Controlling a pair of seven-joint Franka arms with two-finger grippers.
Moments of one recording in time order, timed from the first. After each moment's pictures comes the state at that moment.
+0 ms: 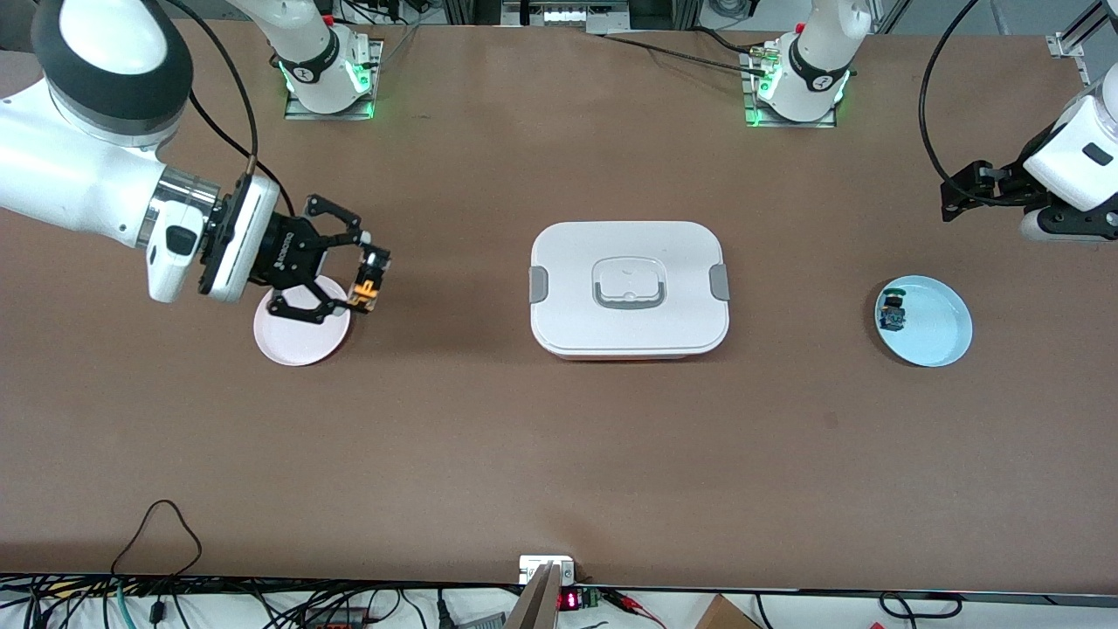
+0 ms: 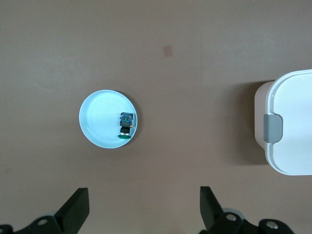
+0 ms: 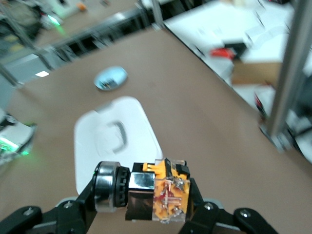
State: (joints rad) left arm -0.04 0.01 -0.01 -1.60 0.08 1.53 0.01; right arm 0.15 0.16 0.08 -1.73 1.03 2.01 -1.38
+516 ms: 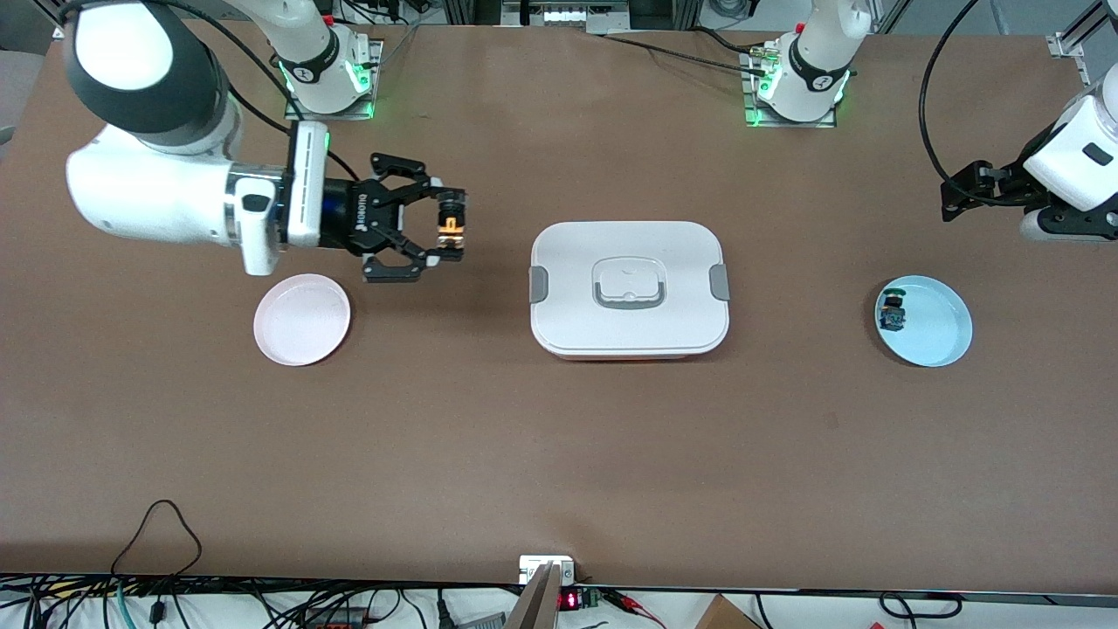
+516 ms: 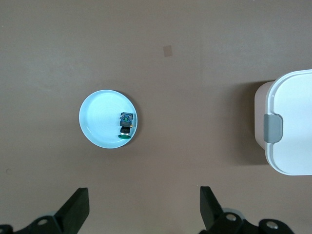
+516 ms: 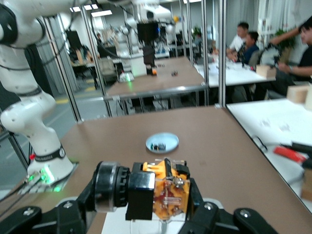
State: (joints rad) left arm -0.04 0.01 -0.01 -1.60 0.08 1.53 0.01; right arm 0.25 0.21 0.09 -1.74 1.39 1.92 -1.75
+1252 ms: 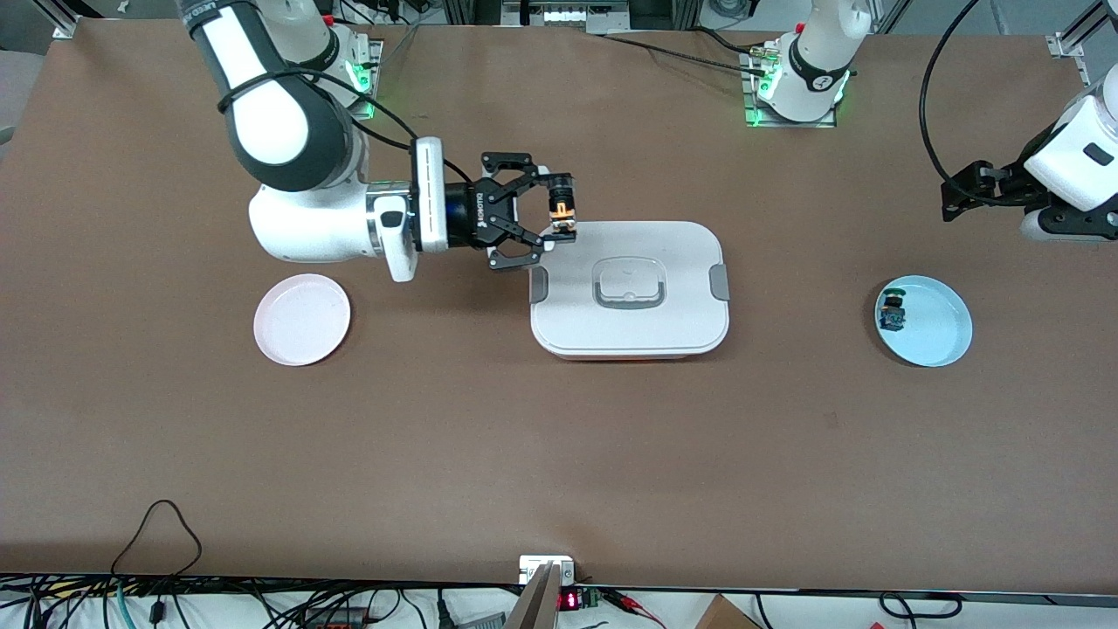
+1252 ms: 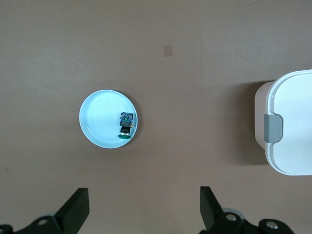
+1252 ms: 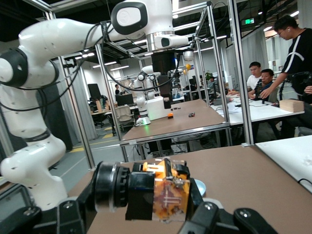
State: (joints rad) left arm -0.04 0.01 -0.01 -1.60 0.08 1.53 0.01; right arm 0.44 0.35 0.09 -1.71 1.70 1.99 -1.89
